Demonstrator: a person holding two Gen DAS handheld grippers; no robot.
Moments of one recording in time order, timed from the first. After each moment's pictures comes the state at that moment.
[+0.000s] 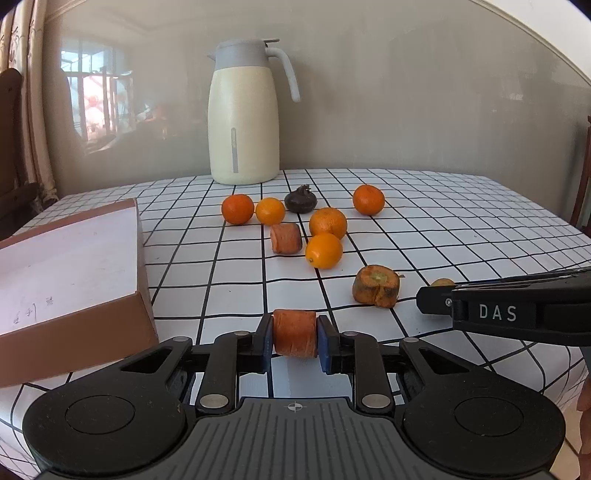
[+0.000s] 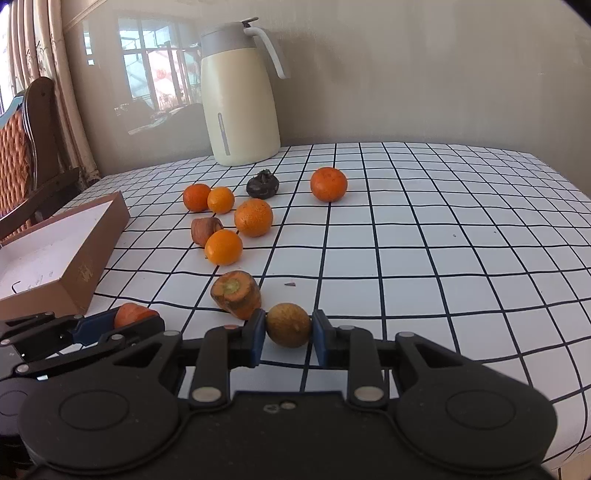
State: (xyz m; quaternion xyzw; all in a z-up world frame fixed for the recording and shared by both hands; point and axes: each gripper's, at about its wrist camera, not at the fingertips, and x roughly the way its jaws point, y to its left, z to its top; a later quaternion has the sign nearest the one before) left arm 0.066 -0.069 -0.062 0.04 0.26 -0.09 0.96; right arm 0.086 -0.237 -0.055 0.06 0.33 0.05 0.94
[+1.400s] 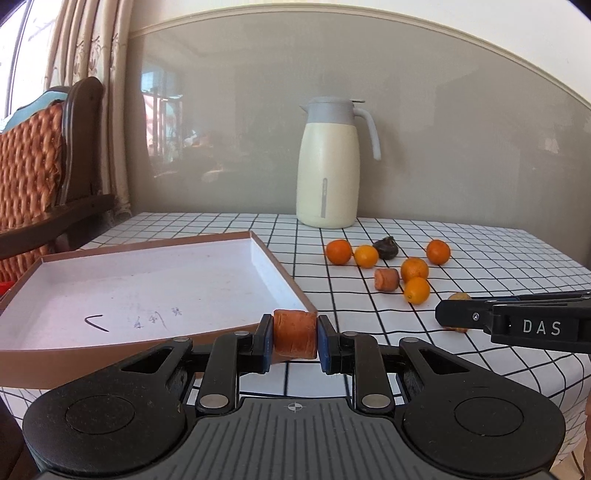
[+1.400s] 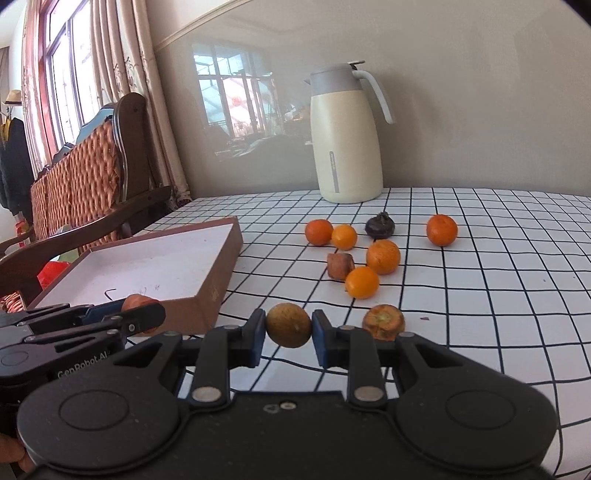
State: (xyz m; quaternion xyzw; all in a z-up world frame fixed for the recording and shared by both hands) left arm 0.022 0.032 -0.031 0.00 0.20 -0.02 0.98; right arm 0.060 -0.171 -0.026 0.06 0.26 0.17 0.95
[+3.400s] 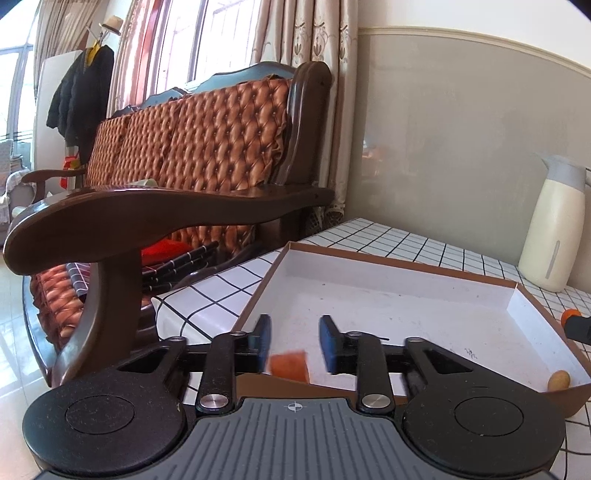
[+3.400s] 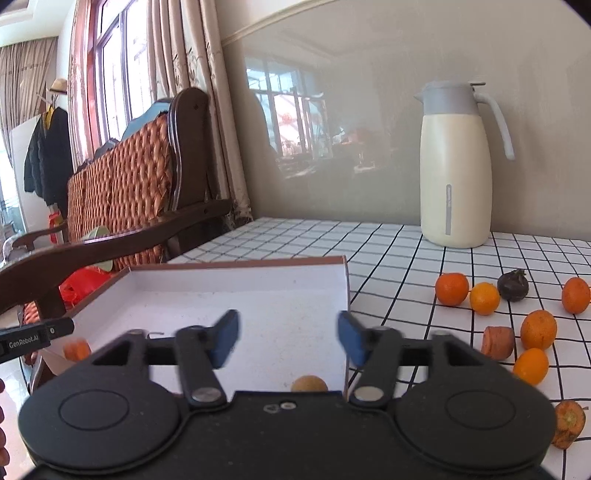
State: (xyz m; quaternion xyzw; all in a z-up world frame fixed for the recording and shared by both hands) left arm 0.023 0.216 -0.042 -0.09 0.17 0.25 0.95; right arm 0.117 -0.054 -0.025 0.04 0.20 0.24 0.95
